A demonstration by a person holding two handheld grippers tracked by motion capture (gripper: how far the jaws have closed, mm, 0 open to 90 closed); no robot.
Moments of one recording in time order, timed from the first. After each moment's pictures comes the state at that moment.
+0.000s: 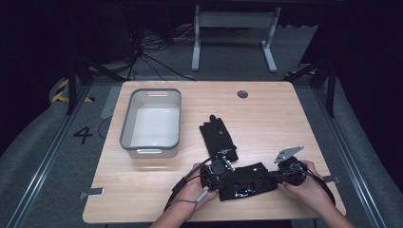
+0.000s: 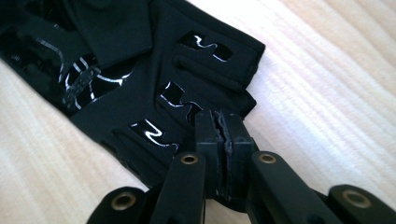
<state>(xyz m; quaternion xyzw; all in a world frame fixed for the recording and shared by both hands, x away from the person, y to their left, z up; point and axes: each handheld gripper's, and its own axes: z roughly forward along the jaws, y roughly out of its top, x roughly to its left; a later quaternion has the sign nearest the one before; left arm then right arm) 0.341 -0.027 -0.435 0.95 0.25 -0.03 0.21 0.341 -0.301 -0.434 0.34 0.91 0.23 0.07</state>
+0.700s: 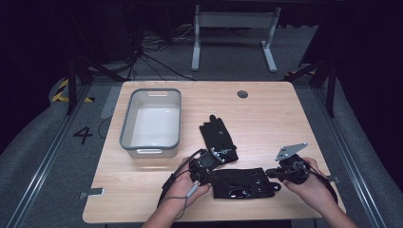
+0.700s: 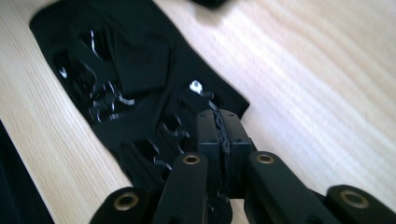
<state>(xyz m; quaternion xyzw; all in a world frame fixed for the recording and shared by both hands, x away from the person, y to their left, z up) 0.350 0.007 -0.411 0.92 0.29 -0.02 0.25 0.338 -0.290 -0.401 0.32 0.91 0.27 0.08</state>
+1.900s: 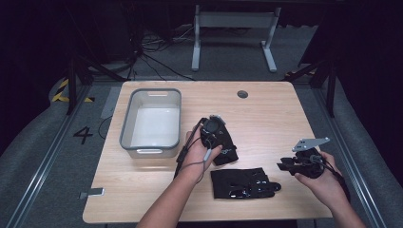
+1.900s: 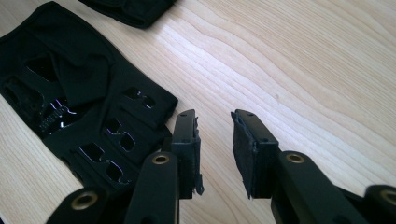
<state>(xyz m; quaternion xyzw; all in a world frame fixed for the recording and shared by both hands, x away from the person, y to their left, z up) 0.442 -0.023 -0.399 0.86 0.43 0.03 0.27 0.341 -0.334 -0.391 0.38 0.87 0.29 0.12</state>
